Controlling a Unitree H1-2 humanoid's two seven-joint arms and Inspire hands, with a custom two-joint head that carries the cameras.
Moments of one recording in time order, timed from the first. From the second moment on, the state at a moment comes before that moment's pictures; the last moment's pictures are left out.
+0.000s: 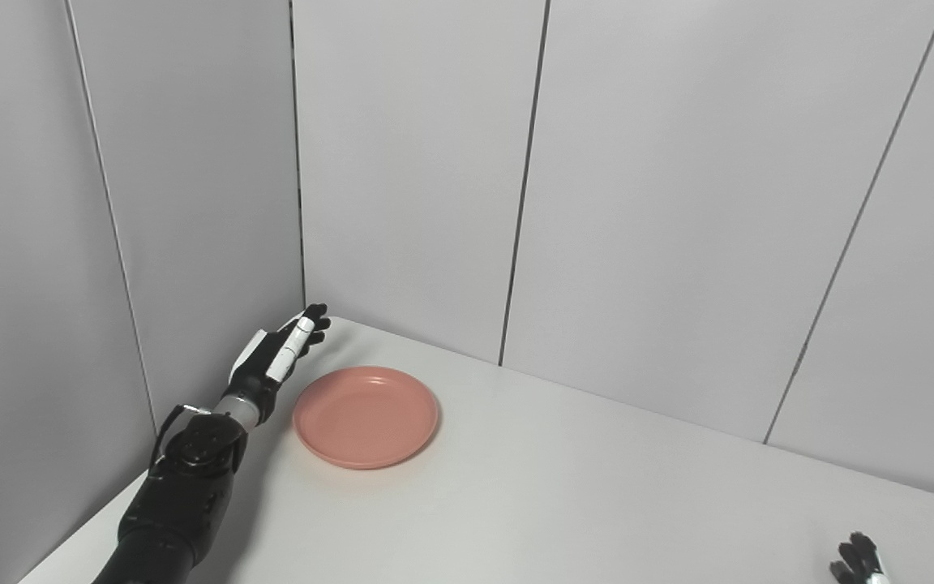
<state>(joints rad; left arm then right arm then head) -0.56 0.50 0.22 0.83 -0.11 -0.20 -0.17 -0.11 -0.12 -0.05 -0.01 0.13 0.06 0.14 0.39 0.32</state>
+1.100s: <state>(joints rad) -0.60 0.42 0.24 0.96 -0.21 -0.23 -0.24 -0.10 -0.12 -0.05 -0.03 0.13 0.06 0.14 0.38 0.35</state>
